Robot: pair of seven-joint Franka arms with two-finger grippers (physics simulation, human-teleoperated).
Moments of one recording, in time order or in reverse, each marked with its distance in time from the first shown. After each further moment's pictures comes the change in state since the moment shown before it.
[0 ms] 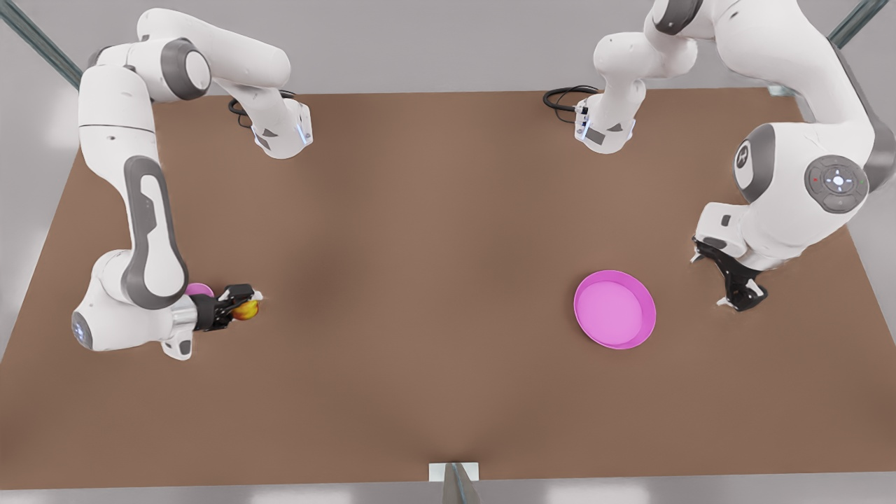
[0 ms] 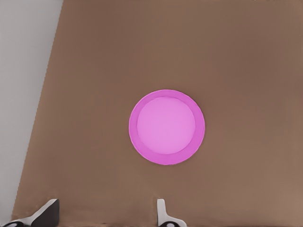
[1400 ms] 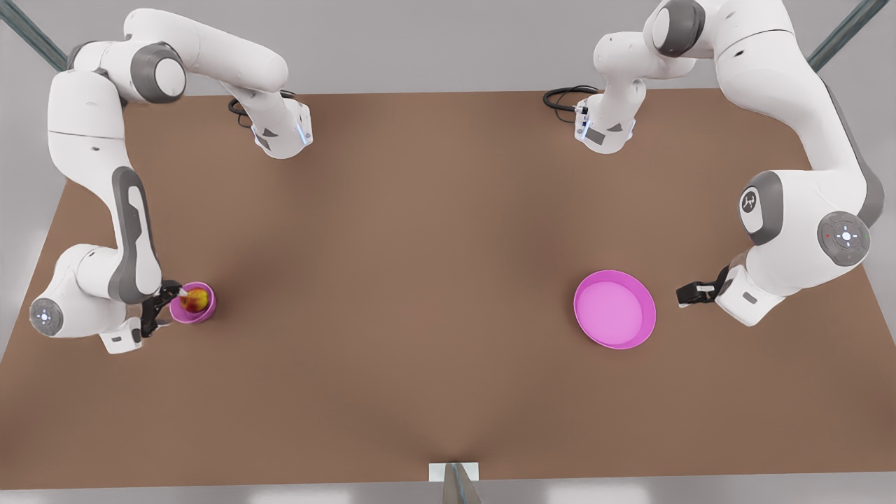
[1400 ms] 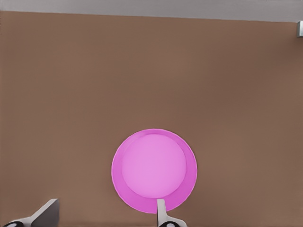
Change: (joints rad) left arm -0.011 0.183 0.074 0.087 -0.120 0.061 -1.159; right arm -0.189 -0.009 0.026 -0.081 -0.474 0.239 -0.457
